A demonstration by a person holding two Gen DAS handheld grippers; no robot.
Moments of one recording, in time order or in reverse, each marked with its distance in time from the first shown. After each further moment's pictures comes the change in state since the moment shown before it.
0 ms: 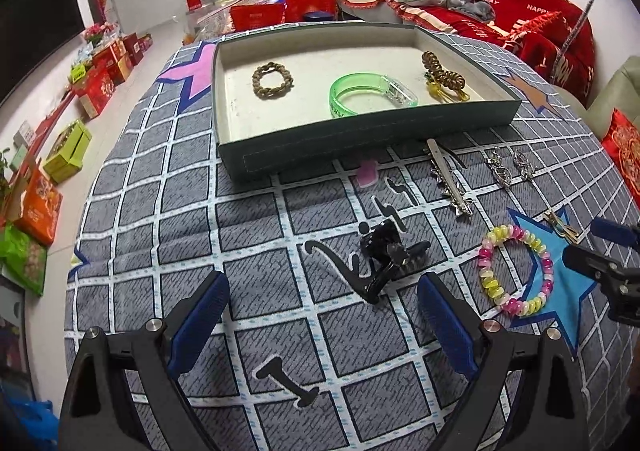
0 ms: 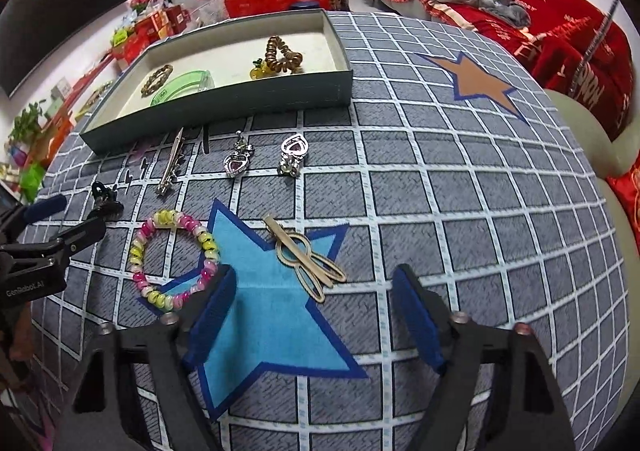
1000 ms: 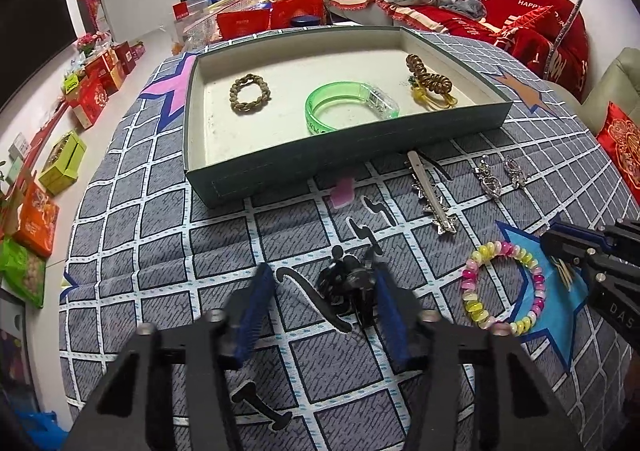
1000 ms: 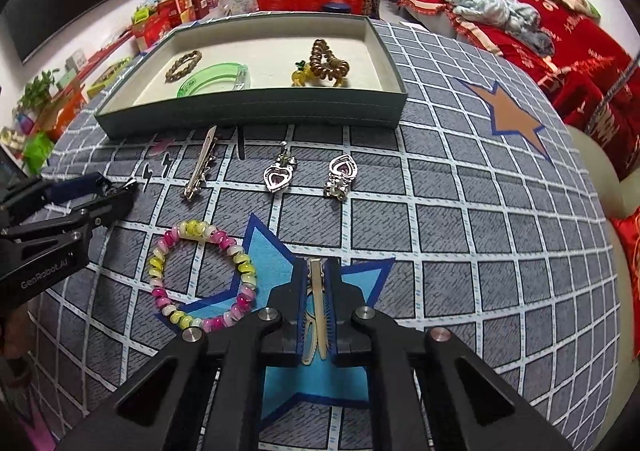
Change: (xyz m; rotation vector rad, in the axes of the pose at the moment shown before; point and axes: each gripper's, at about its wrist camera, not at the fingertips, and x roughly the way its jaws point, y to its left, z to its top) left arm 0.004 -0.015 0.011 0.026 -0.010 -0.012; right arm 0.003 0.028 0.011 -0.091 0.002 0.009
